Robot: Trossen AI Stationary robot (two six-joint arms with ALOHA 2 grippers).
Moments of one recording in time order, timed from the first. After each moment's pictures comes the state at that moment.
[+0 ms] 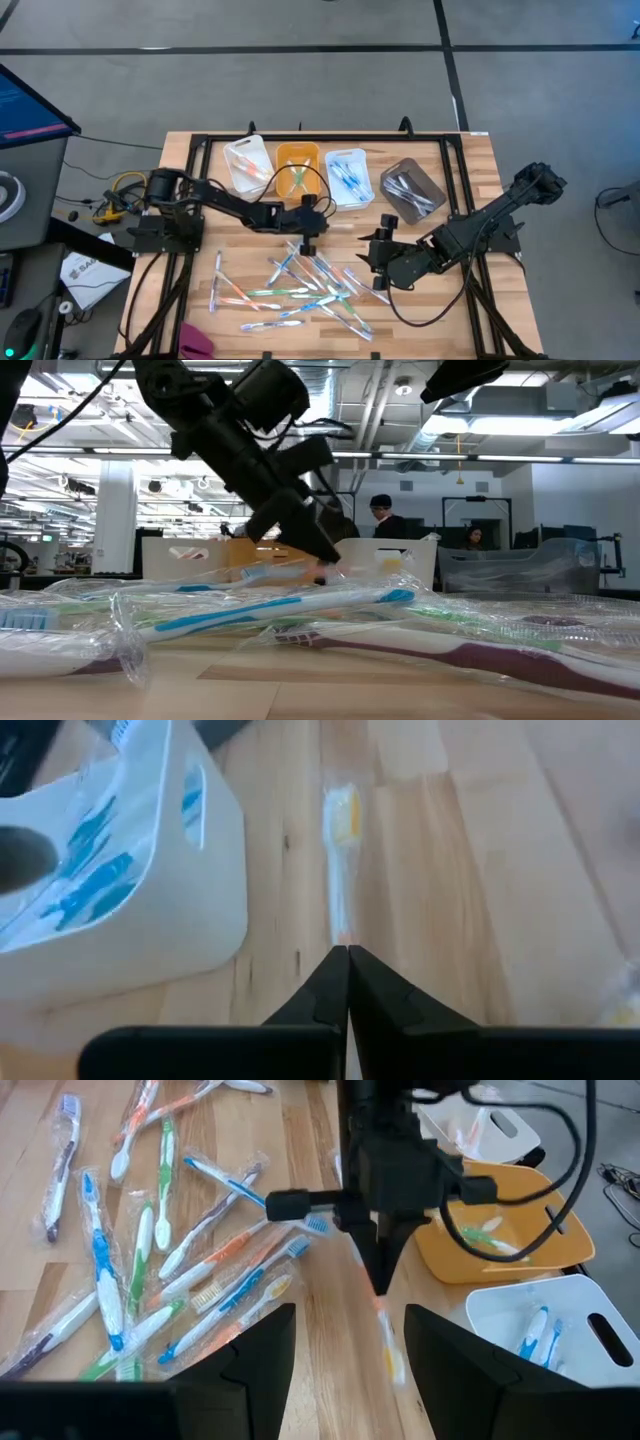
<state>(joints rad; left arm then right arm) -0.06 1.82 0.91 0.20 -0.27 0.21 0.56 1.43 1.07 -0.49 0.70 0.28</state>
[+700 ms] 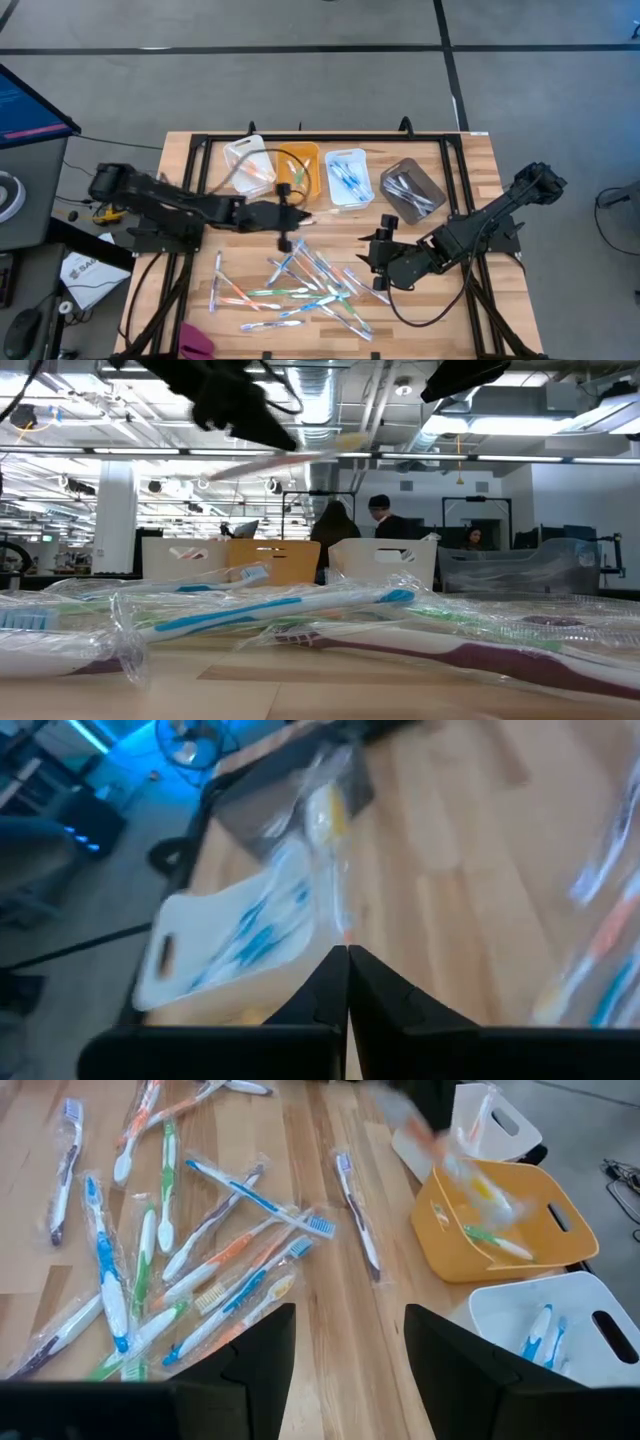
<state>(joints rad) -0.17 1.36 0.83 -0.01 -0.46 0.31 0.56 1.43 1.07 -0.49 0.70 0.29</state>
